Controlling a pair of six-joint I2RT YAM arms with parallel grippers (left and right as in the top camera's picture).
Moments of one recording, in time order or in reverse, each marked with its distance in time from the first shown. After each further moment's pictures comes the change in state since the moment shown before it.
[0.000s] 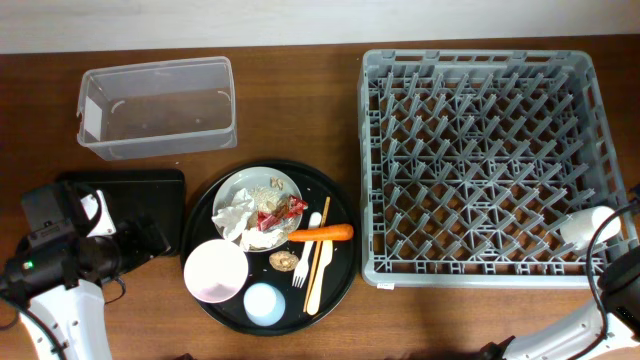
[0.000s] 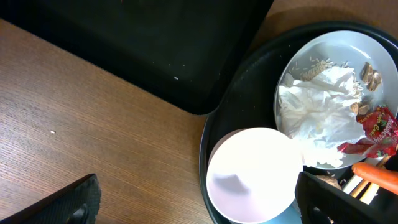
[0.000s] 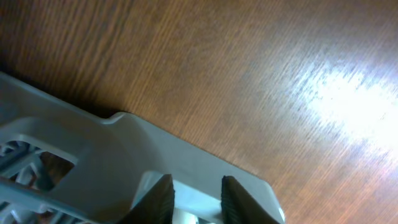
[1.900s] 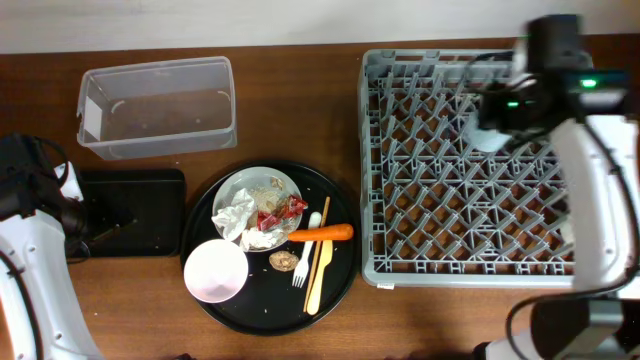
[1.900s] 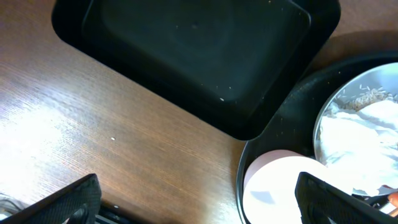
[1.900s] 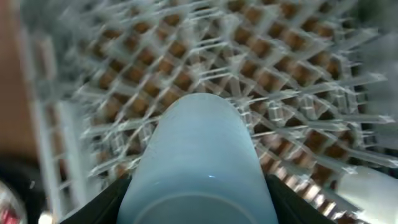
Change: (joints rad) left arm 0.048 0.309 0.314 -0.130 -0.128 0.045; right arm 0.739 -0.334 0.132 -0.142 -0.080 -0.068
